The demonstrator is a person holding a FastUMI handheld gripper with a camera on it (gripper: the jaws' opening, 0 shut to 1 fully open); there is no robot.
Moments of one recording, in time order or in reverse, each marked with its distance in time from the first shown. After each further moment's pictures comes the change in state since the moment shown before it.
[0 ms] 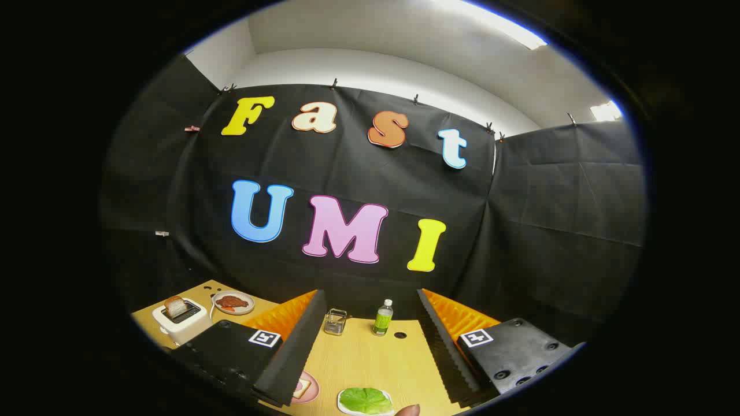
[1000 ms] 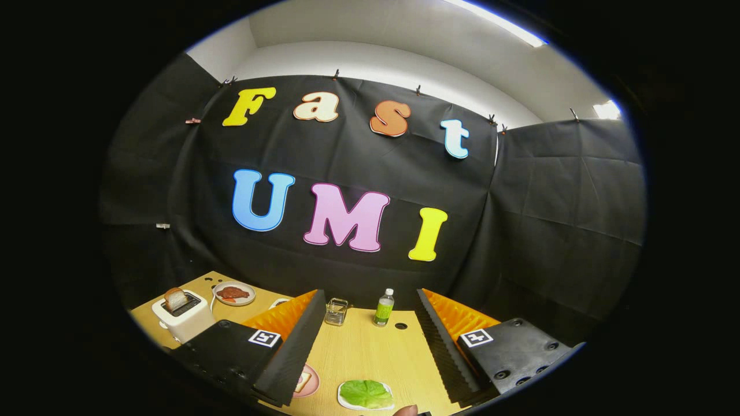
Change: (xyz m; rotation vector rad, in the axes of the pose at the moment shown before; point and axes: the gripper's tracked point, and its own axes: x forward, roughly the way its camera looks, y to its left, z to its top) arm -0.004 0.003 -0.016 -0.005 0.058 0.016
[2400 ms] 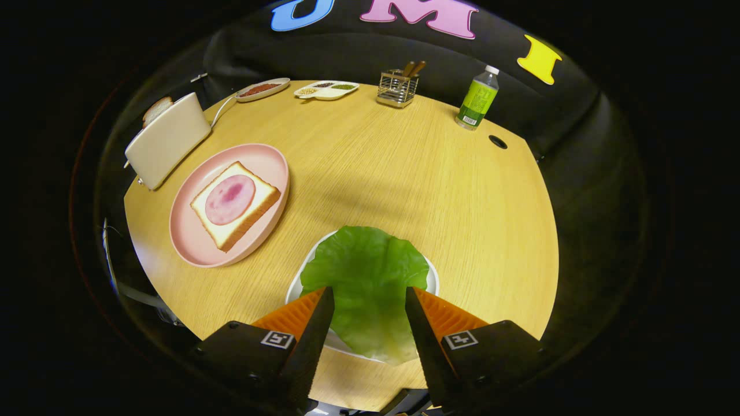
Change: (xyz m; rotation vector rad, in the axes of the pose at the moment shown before) arm 0.047 0.008 -0.455 -0.163 0.996 0.450
